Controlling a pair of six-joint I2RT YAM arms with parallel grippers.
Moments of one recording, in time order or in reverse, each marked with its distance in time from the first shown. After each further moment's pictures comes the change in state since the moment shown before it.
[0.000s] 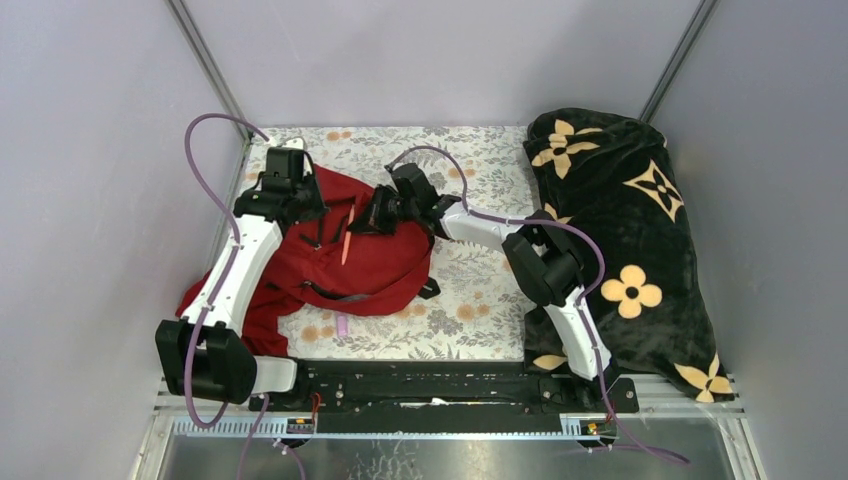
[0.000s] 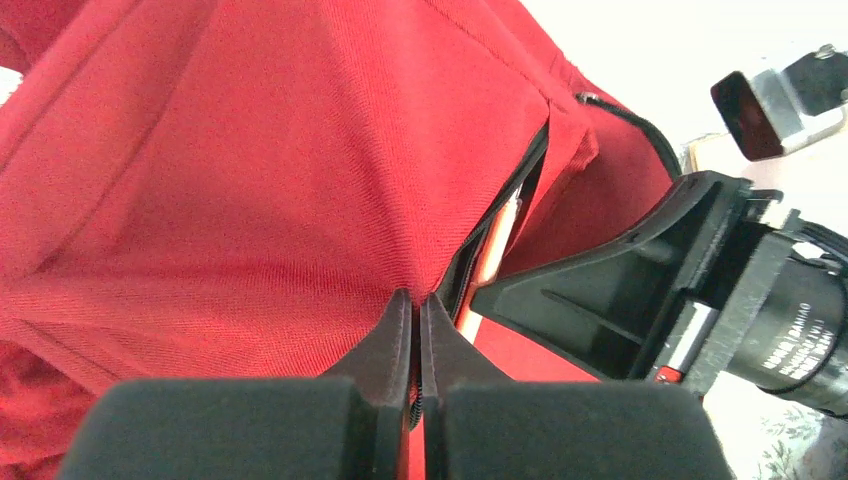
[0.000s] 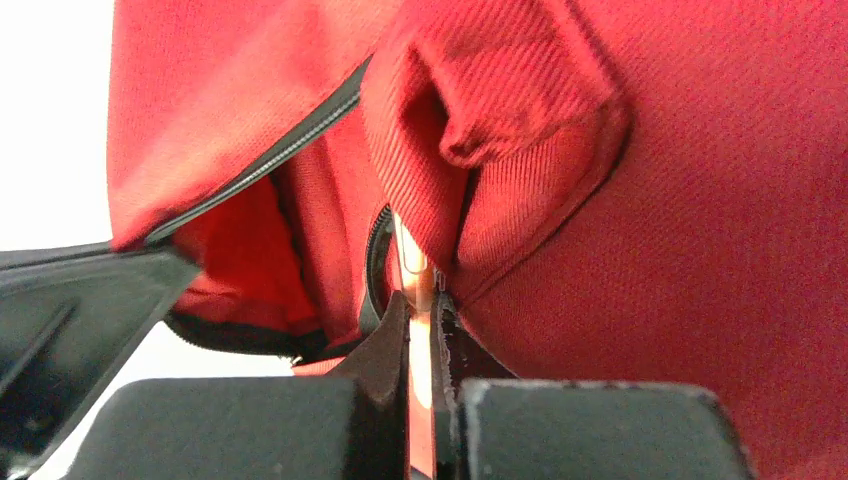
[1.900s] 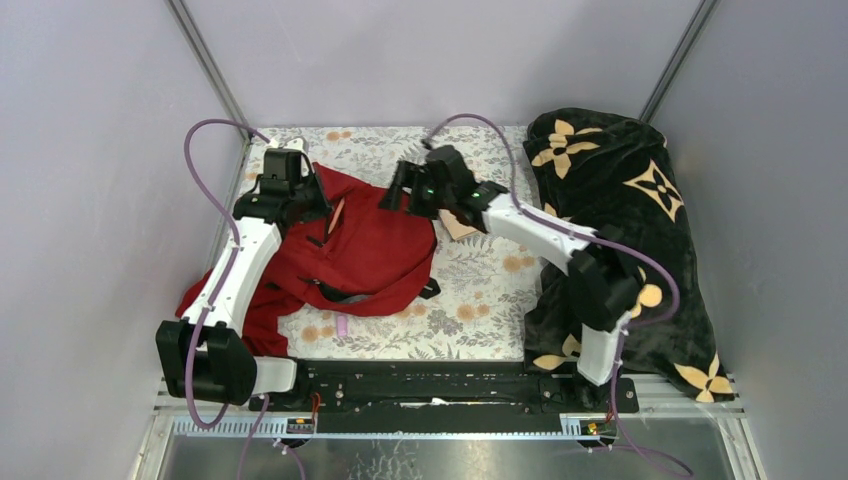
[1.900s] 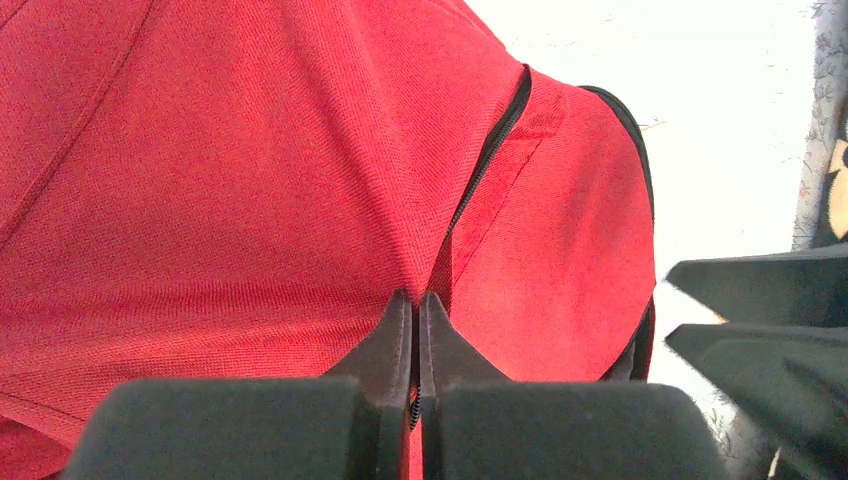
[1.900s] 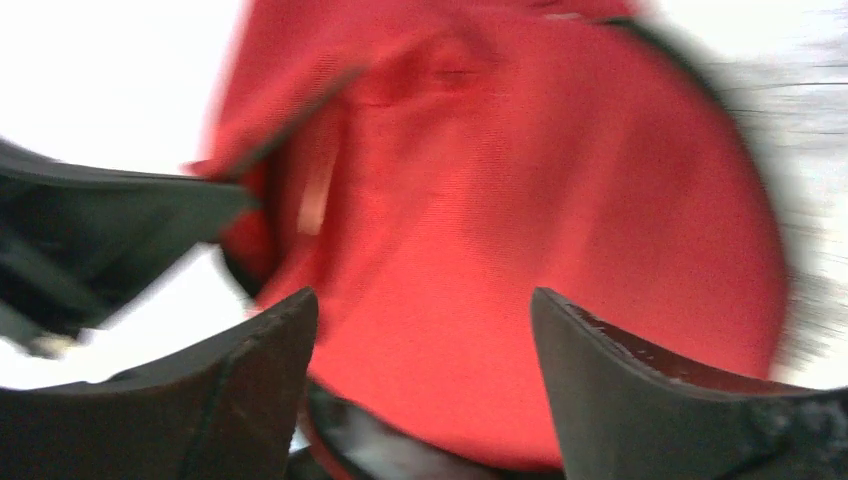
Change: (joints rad) left arm 0.010 -0.009 -0.045 0.069 0.126 -0.043; right arm -0.044 -0.322 -0.135 -0.163 0.230 -0.265
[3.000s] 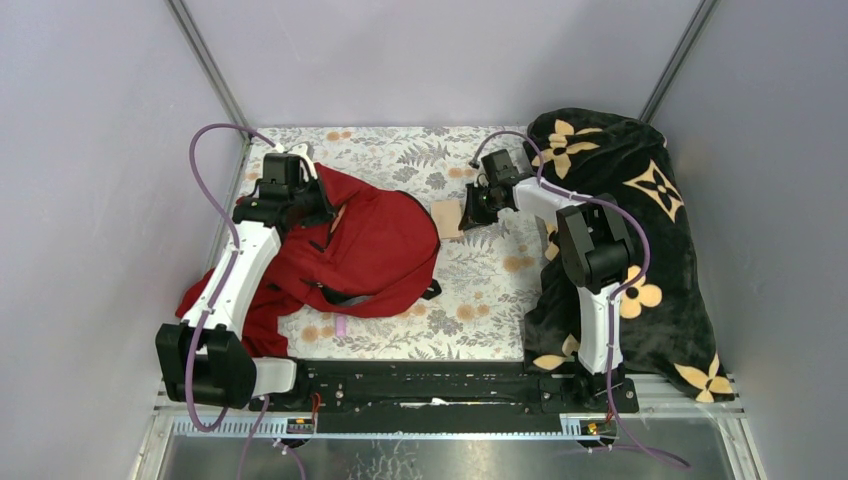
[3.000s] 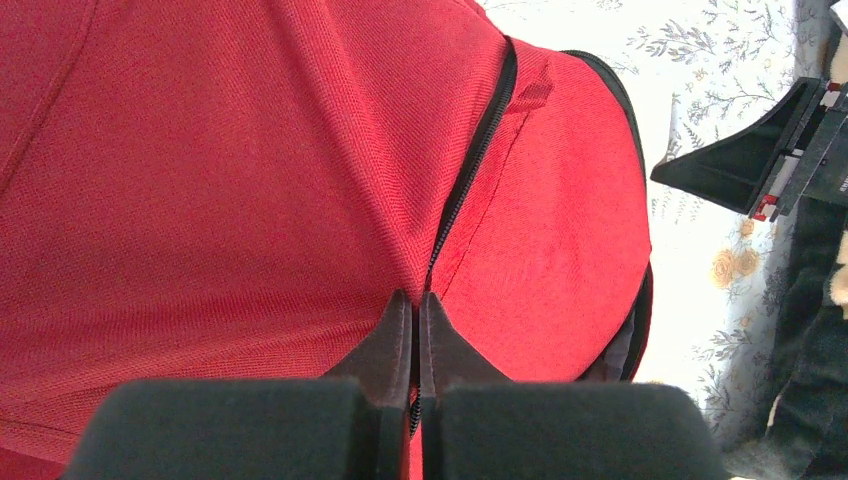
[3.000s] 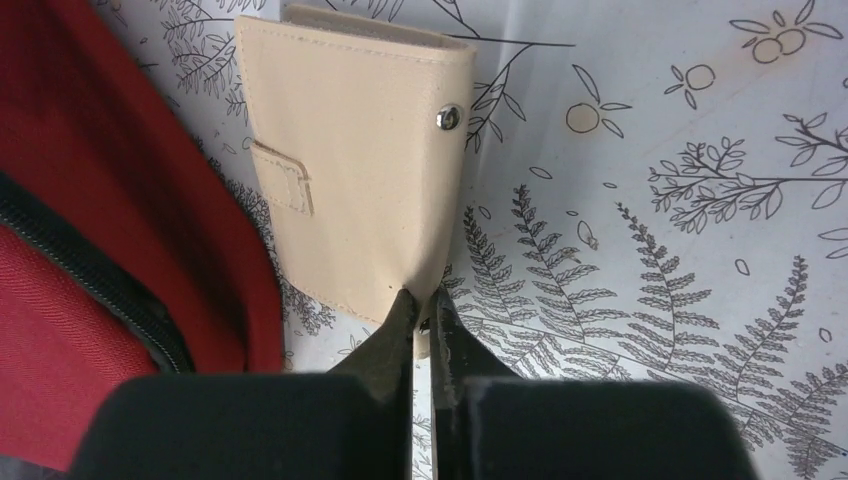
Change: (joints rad) left arm 0.011 -0.017 -0.037 0.004 0.096 0.043; right arm -0.360 0.172 -0.102 -0.245 -0.114 -0.500
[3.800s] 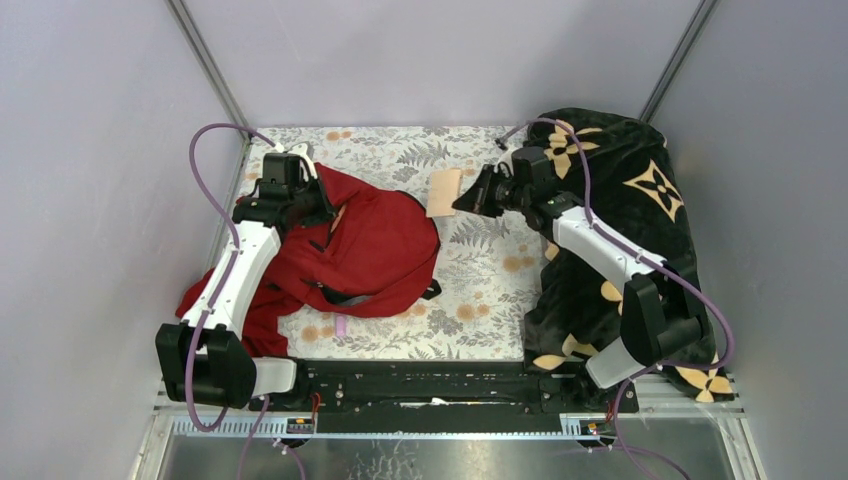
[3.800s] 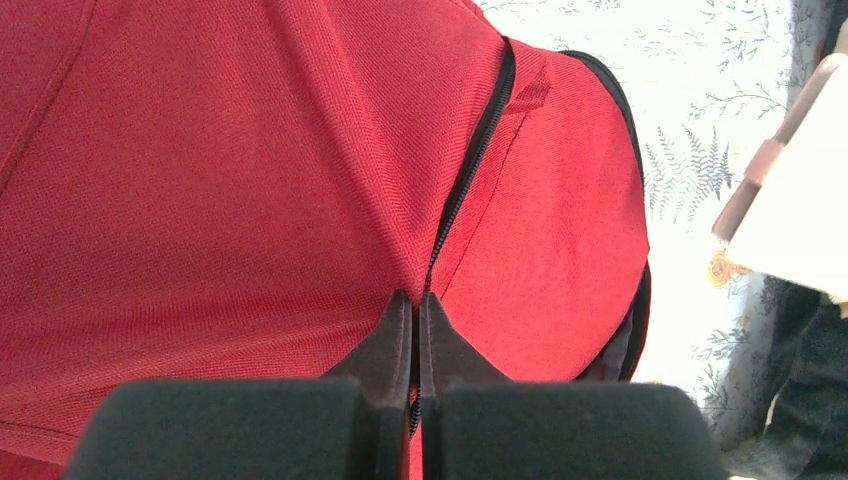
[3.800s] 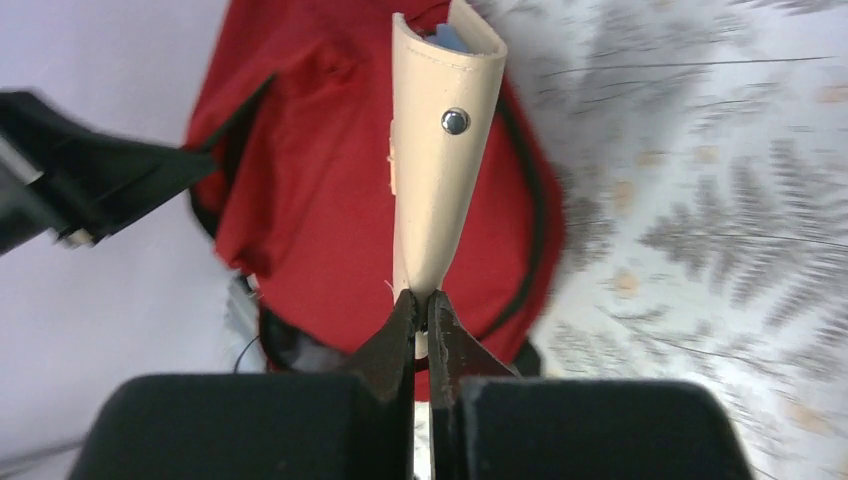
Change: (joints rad) left arm 0.000 0.000 0.001 0.001 0.002 -0.001; right arm 0.026 -0.563 -0.354 0.286 -0.069 0.304
